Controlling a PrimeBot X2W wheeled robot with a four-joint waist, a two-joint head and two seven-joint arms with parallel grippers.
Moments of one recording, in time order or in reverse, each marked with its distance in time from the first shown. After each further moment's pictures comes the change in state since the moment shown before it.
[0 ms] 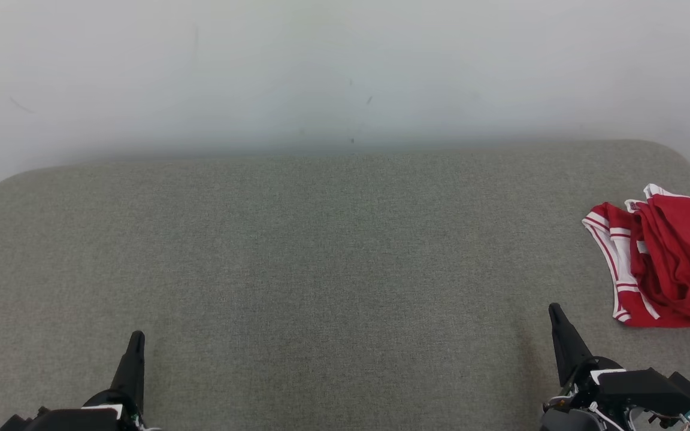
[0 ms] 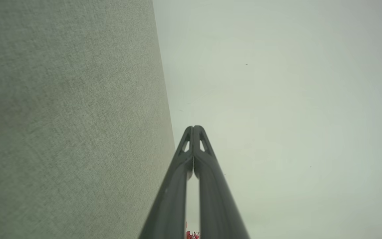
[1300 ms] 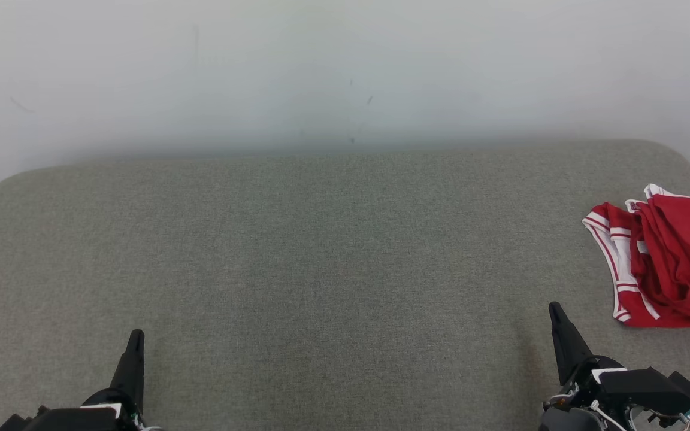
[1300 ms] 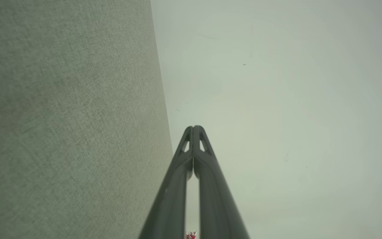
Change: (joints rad) left arm -0.004 0.000 0.002 0.001 -0.020 -0.006 0.007; right arm -0.003 0.000 -0.001 -0.001 0.025 0.000 0.004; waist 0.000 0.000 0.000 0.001
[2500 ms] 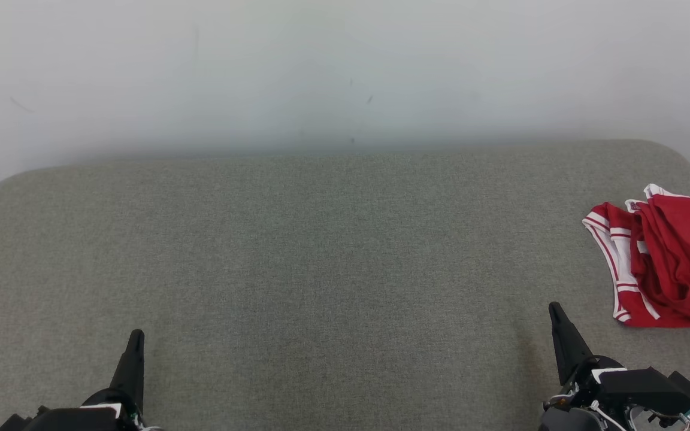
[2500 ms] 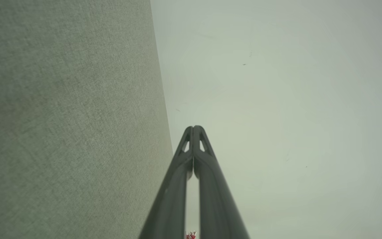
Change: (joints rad) left arm 0.000 0.000 0.000 0.000 0.000 0.000 0.000; right arm 0.000 0.000 0.000 0.000 0.000 0.000 0.000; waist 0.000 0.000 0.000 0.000
